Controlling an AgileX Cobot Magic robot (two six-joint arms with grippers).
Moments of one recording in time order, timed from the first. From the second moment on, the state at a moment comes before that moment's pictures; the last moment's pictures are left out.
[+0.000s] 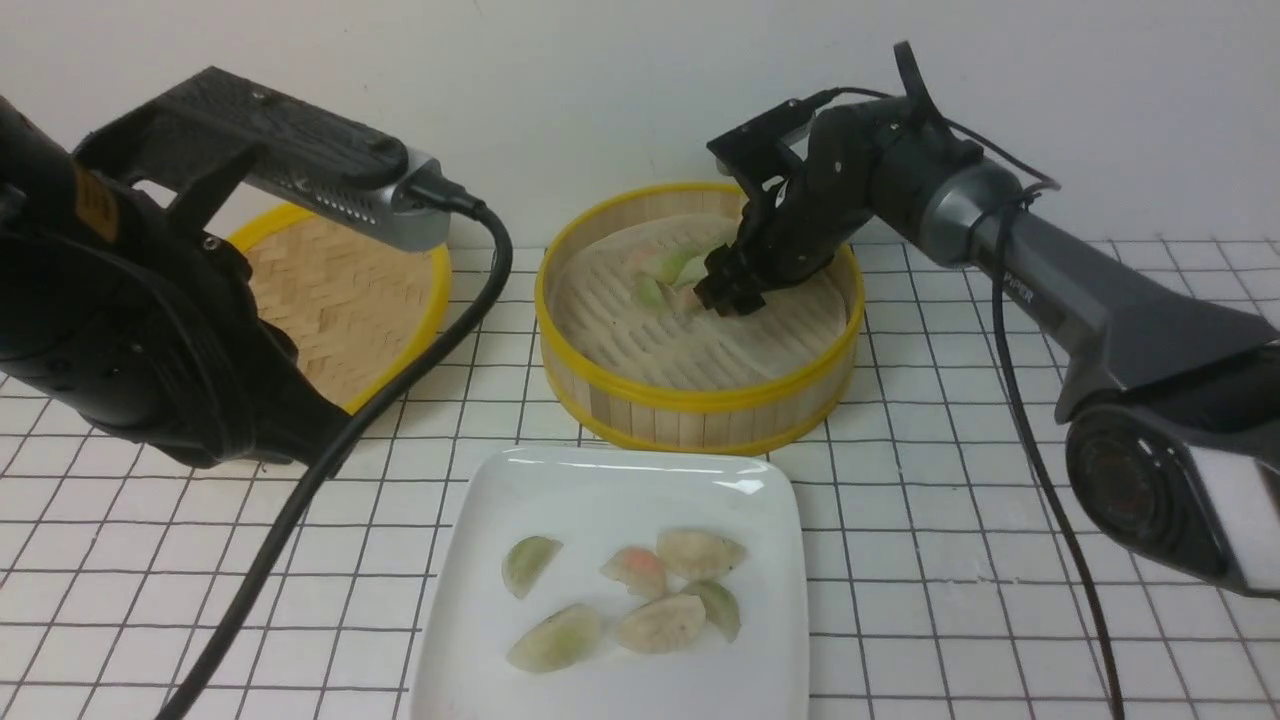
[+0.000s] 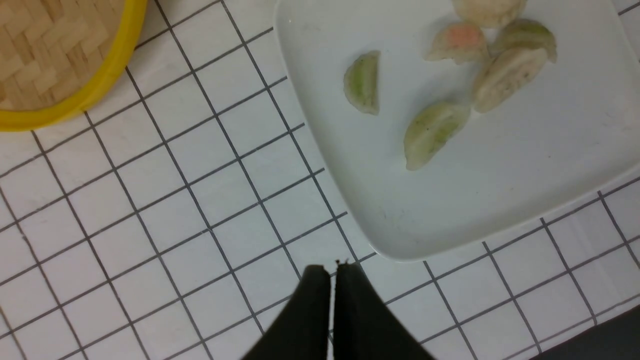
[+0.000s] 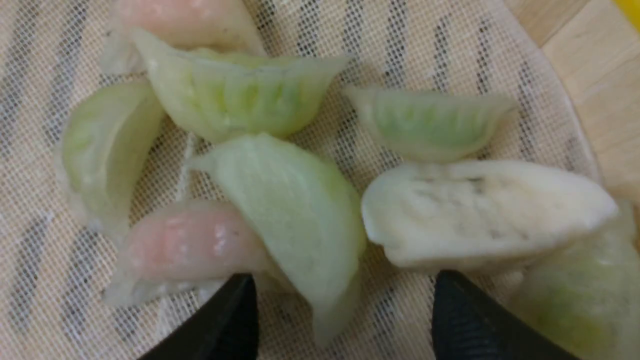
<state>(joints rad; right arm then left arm) 0.38 2.60 -2.44 0.13 0.97 -0.29 -0.43 1.24 -1.27 0.00 1.25 0.04</state>
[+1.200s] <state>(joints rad) 0.39 2.24 -2.18 0.21 1.25 -0.21 -0.43 1.24 -1.27 0.03 1.25 0.04</state>
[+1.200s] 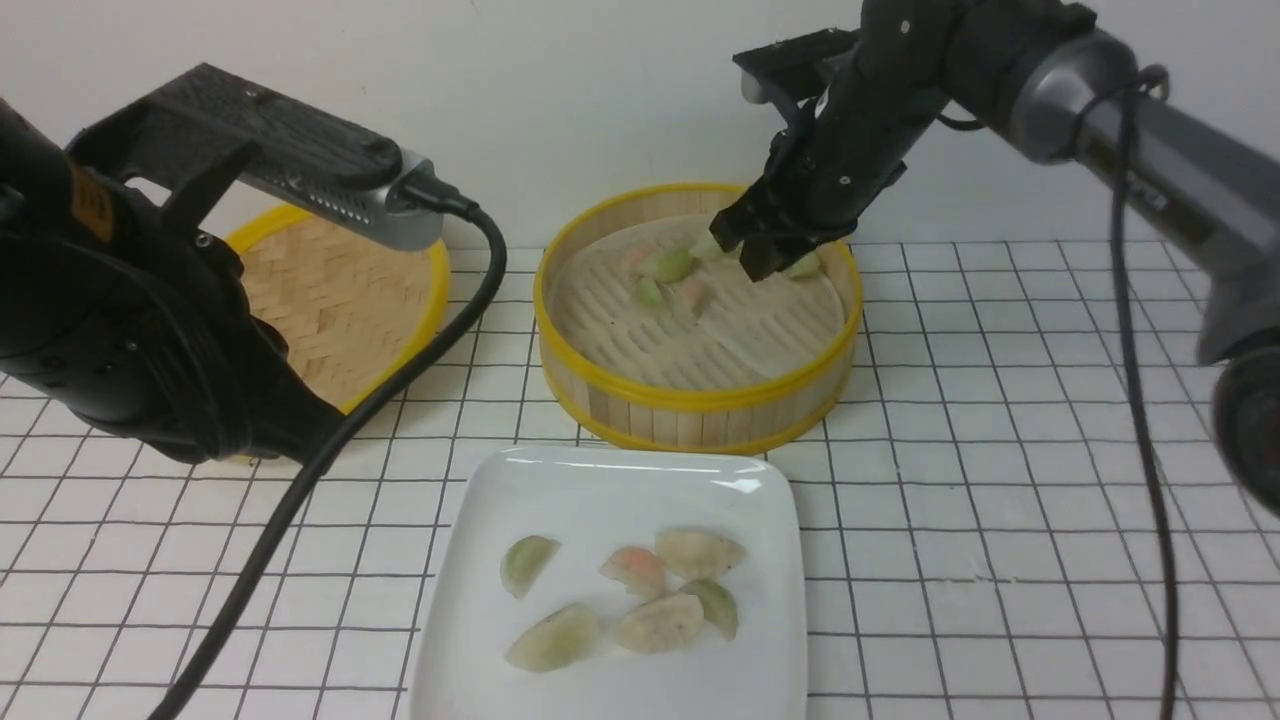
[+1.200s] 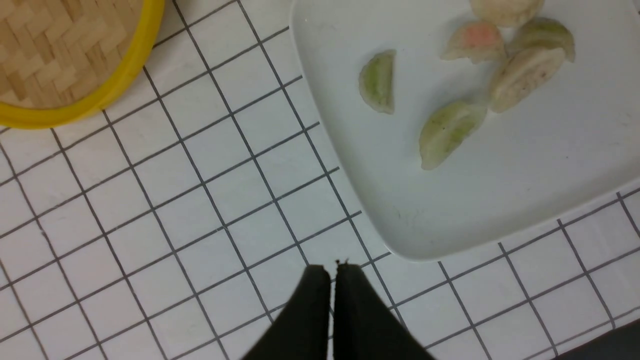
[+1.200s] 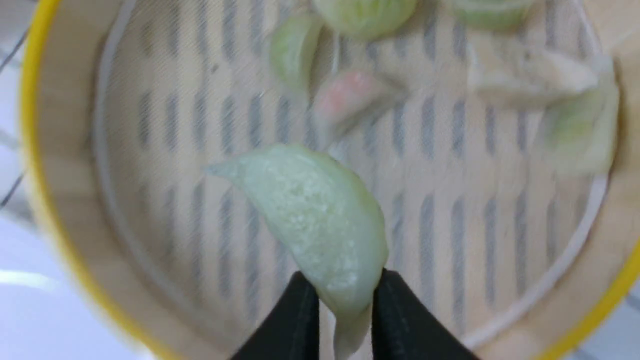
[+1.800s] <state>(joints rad) 0.62 2.01 -1.49 0.42 0.85 -0.29 -0.43 1.24 -1.27 0.04 1.25 0.04</state>
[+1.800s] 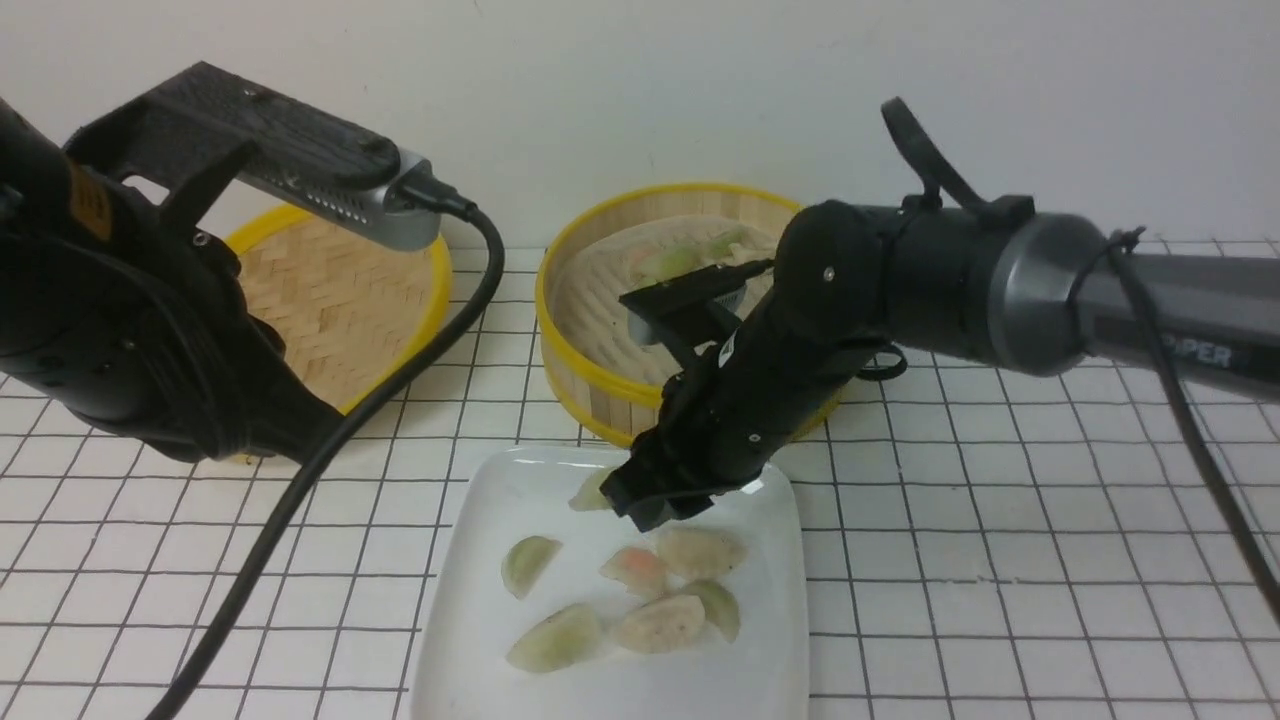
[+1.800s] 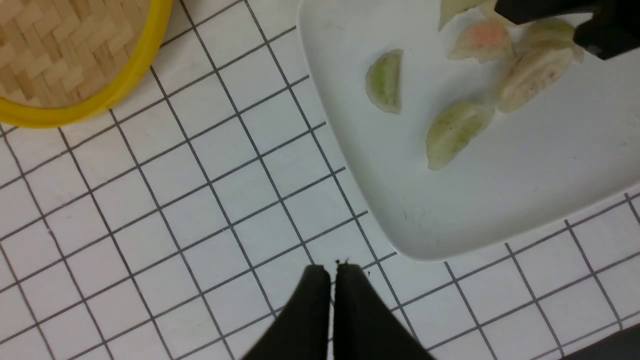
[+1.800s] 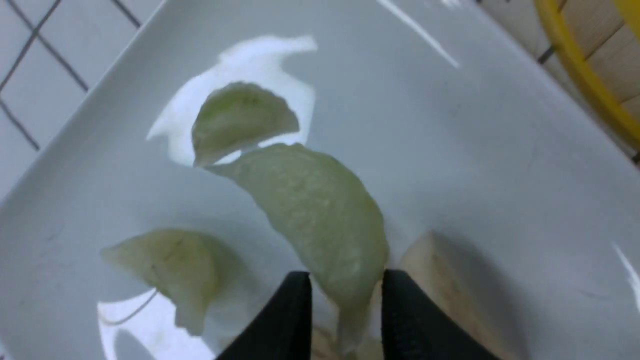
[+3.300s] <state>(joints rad) 0.62 -0.01 -0.34 -0.13 0.27 0.29 -0.43 0.86 -1.03 -0.07 0.88 0.04</state>
